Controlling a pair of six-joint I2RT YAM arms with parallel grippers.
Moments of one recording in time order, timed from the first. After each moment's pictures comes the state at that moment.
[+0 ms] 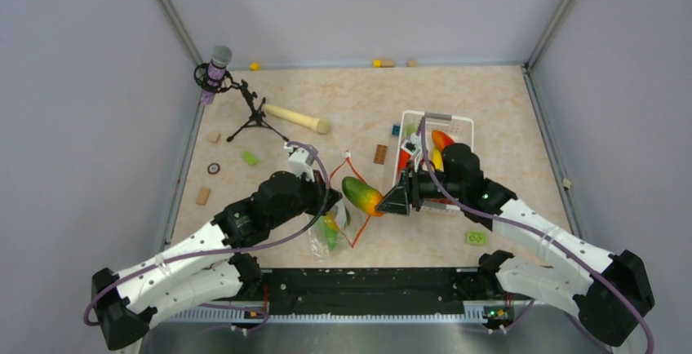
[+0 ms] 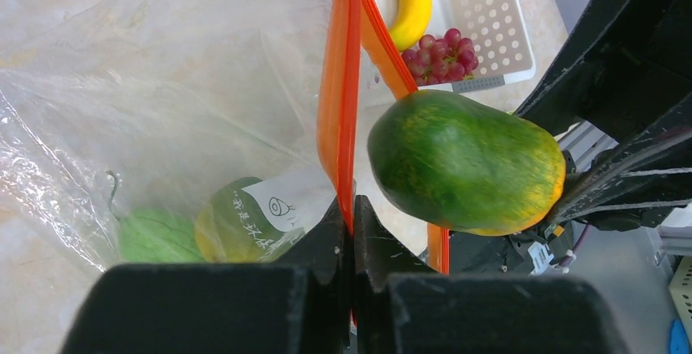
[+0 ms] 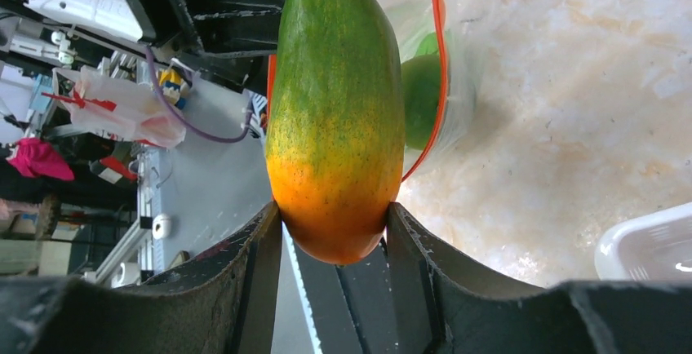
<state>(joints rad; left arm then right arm) -0.91 0.78 0.64 -0.28 -0.10 -0.66 0.65 0.96 0.62 -0.04 -0.73 0.47</state>
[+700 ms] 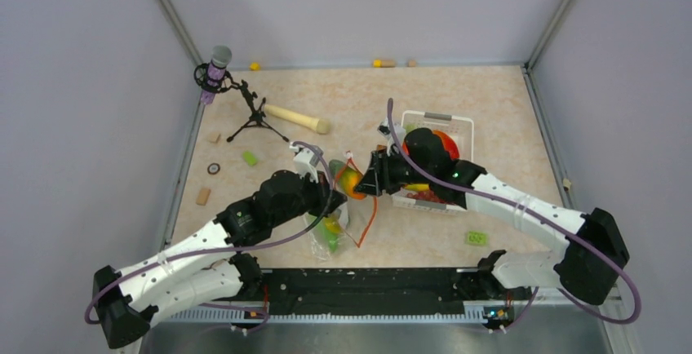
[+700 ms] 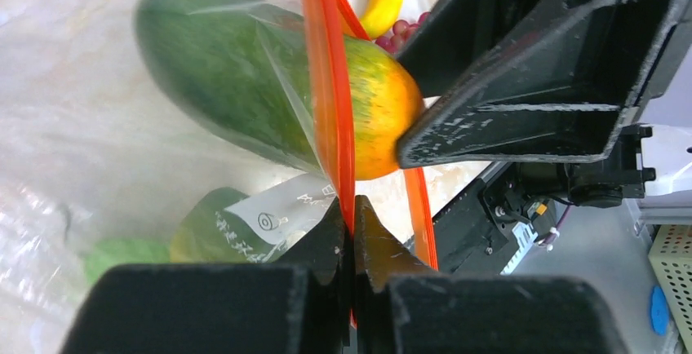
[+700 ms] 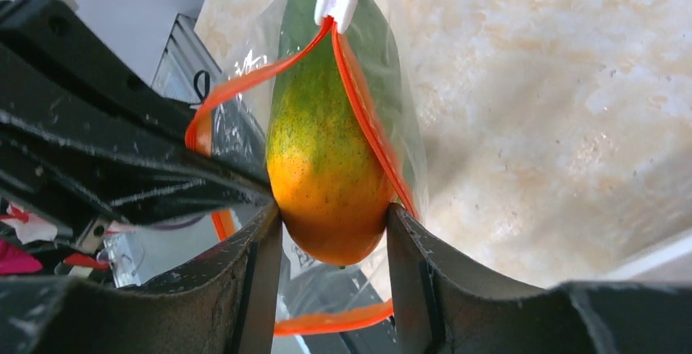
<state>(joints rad) -0.91 0.80 0.64 -0.25 -0.03 -0.65 0.79 1.21 0.86 -0.17 -0.39 0.57</state>
